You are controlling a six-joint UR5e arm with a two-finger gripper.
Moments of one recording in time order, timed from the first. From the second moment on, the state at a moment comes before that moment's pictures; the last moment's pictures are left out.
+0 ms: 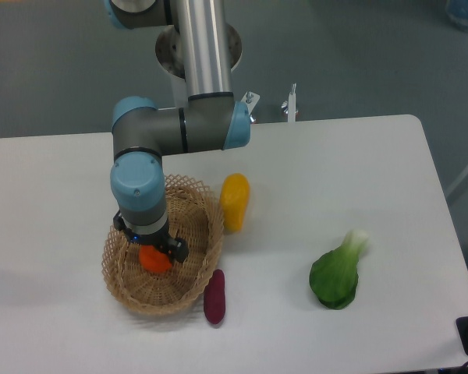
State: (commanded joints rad) arm 2.08 -2.04 -1.72 -0.99 1.55 0.60
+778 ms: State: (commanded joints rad) arm 2.10 -2.01 -1.69 -1.00 1.54 0.55
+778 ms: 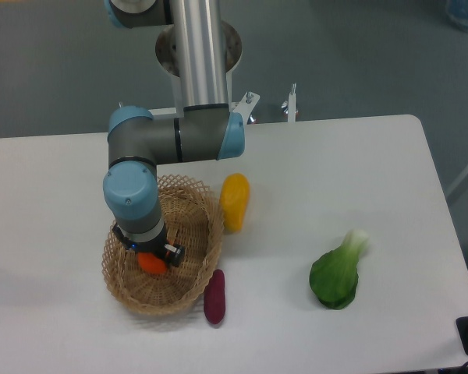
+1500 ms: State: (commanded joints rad) arm 2.41 -1.92 -1.56 -1.16 1.52 0.77
